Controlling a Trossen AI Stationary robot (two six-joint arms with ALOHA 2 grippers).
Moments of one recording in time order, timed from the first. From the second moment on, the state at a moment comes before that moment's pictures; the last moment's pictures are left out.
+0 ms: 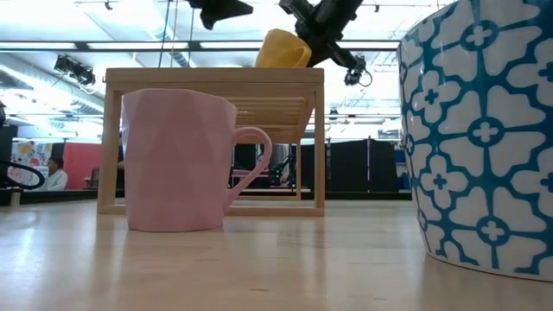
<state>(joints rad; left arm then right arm) 0.28 1.16 1.05 -0.09 0.13 0.07 -0.28 1.70 1.72 -0.87 0.03 0.65</state>
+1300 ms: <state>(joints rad) 0.28 1.39 1.05 -0.25 -0.11 0.14 -0.28 1.70 1.72 -0.94 0.07 0.65</state>
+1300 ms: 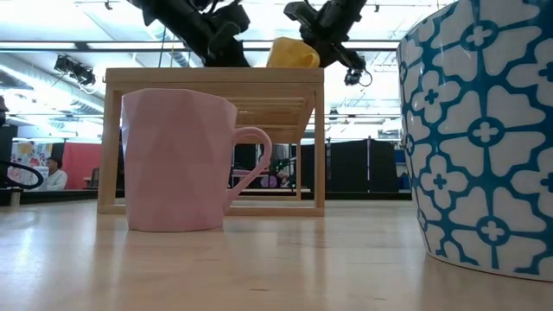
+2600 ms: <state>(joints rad) 0.28 1.38 1.05 -0.28 -0.14 0.14 -0.29 1.70 1.72 -0.89 0.05 0.61</state>
